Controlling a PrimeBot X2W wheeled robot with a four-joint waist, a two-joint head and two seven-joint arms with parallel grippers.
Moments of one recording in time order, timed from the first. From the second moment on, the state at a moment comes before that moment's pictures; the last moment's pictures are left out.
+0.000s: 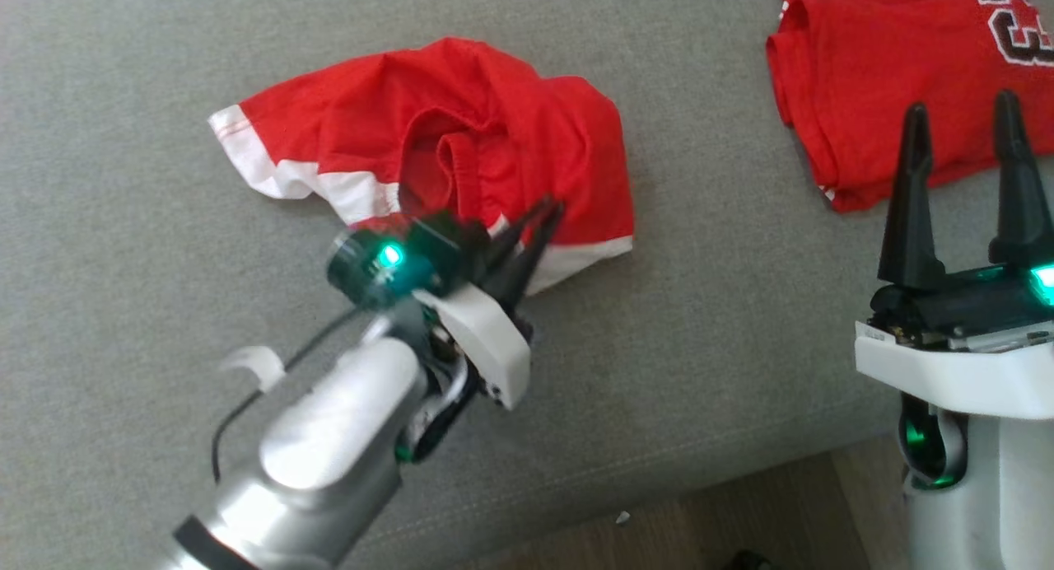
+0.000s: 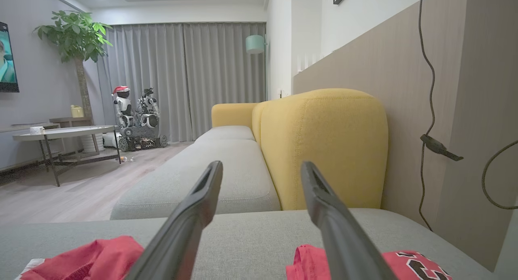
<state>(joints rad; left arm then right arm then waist) -0.61 0.19 -0.85 0.30 -0.51 0.03 -0.11 -0.20 -0.05 0.07 -0.10 0.07 0.13 -0.26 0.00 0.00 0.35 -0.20</state>
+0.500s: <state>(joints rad) -0.38 0.17 -0.82 0.21 -0.52 0.05 -0.25 -0.16 -0.05 0.14 -0.02 0.07 0.13 -0.26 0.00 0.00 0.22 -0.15</state>
